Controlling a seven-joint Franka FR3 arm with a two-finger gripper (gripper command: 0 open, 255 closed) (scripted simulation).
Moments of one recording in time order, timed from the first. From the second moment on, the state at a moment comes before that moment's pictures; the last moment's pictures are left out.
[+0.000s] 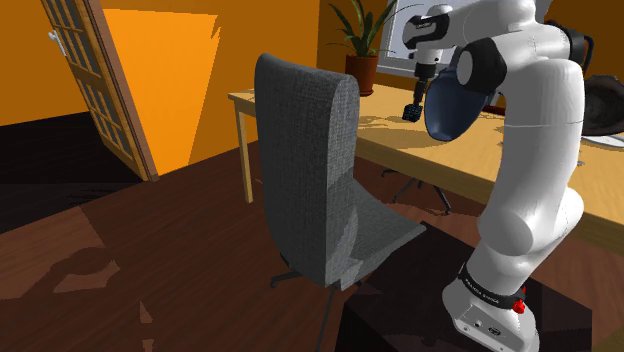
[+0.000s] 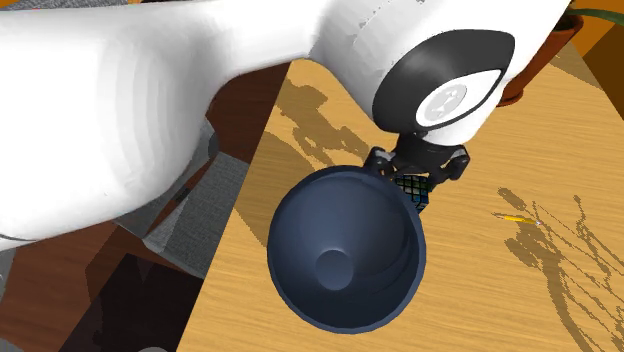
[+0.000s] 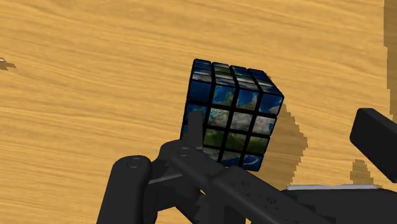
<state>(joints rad) -0.29 0.36 -0.58 -1.38 0.16 1.69 -1.14</state>
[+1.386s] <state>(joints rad) -0.34 0.47 -0.56 -1.33 0.23 1.75 -1.20</state>
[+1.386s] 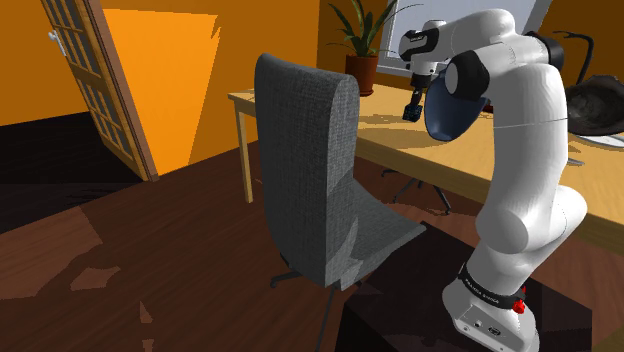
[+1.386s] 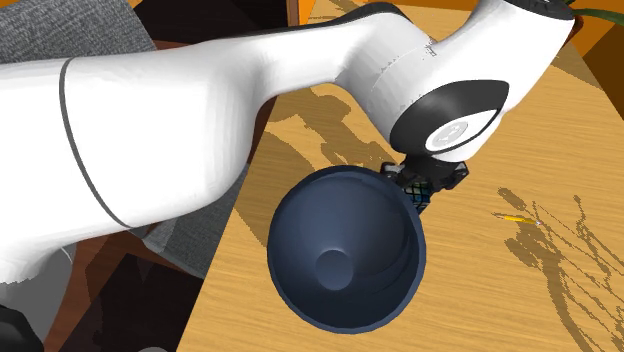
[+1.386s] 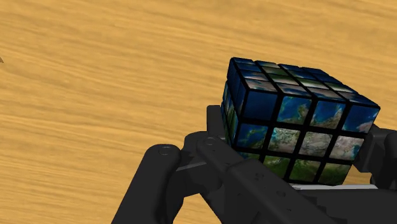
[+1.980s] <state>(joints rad) -0.36 0.48 -0.56 -1.20 0.23 1.63 -1.20</state>
